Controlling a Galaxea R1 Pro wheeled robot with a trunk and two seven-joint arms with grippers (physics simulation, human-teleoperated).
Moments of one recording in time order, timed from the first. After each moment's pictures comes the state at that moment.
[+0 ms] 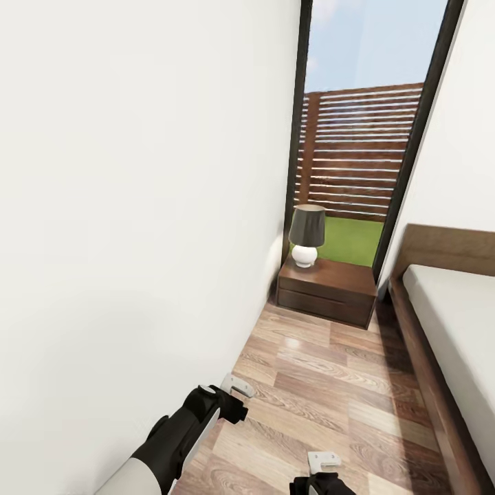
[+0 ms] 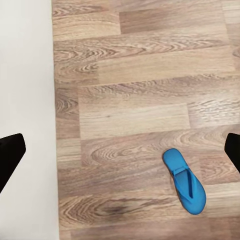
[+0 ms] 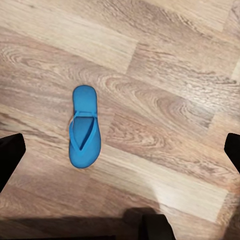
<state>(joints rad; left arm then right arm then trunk) -0.53 -0.13 -0.45 -0.83 0.02 0.67 -0.04 -0.46 0.14 0.01 -0.26 -0.01 0.28 -0.17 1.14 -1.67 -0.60</state>
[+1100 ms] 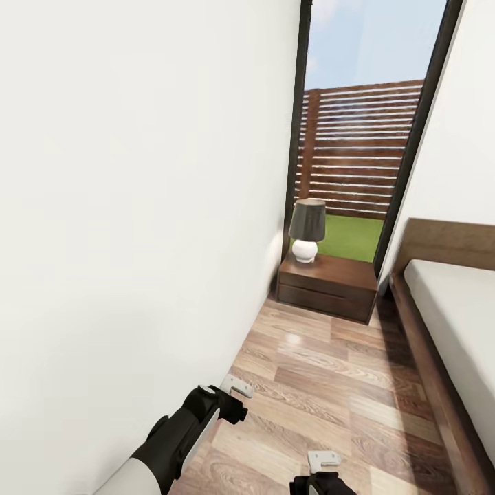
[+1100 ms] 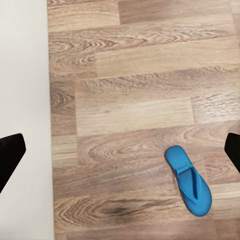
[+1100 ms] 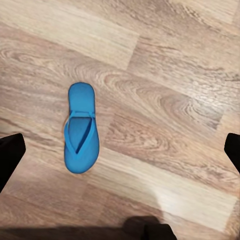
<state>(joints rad) -0.53 -0.13 -0.45 -0.83 0.02 0.68 -0.04 -0.46 0.14 0.00 -0.27 -0.01 0.28 -0.17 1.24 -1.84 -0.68</state>
